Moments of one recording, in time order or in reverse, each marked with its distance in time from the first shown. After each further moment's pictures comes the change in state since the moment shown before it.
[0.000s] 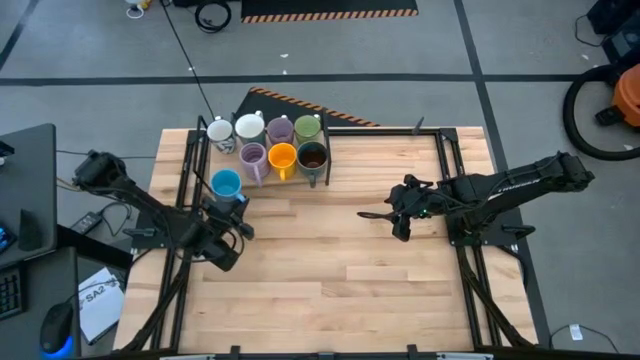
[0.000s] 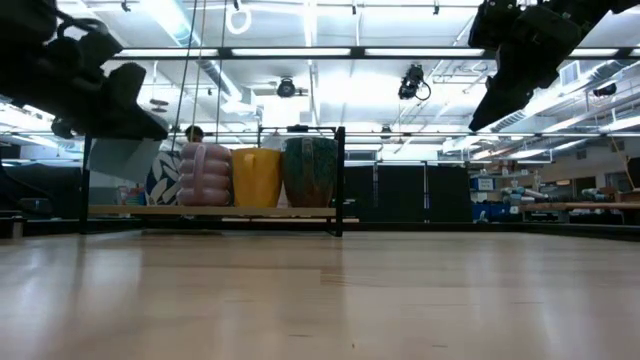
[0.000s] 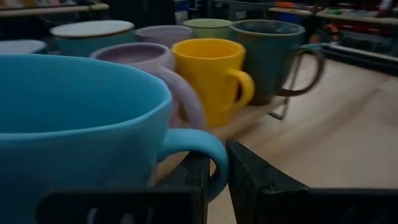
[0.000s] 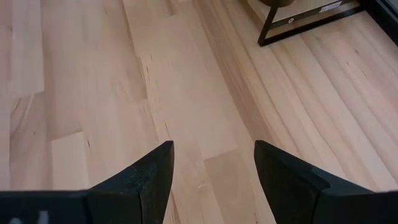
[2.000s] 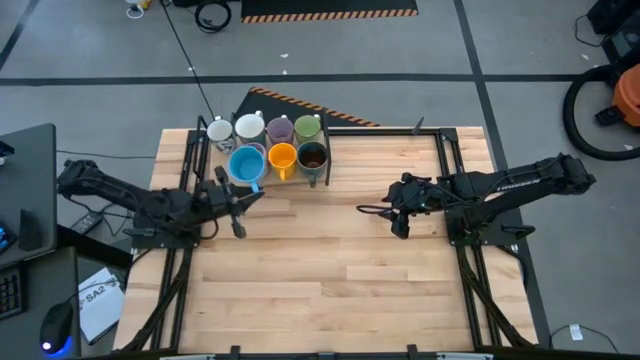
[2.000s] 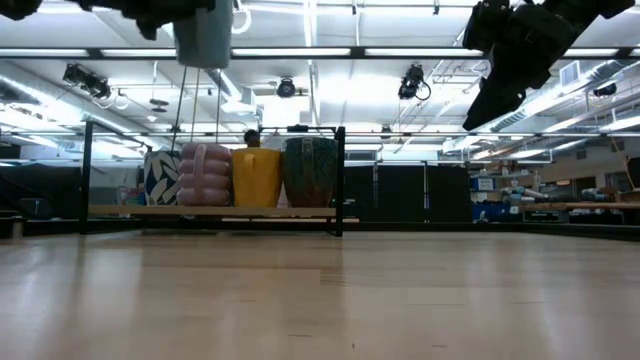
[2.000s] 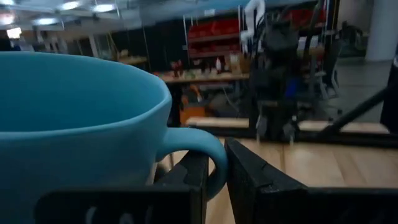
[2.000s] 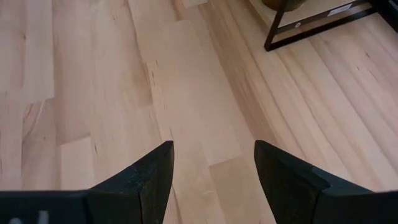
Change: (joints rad) left arm 0.230 -0.430 0.023 0.913 0.644 1.466; right arm -0.058 0.000 0.000 0.035 -0.076 -0.039
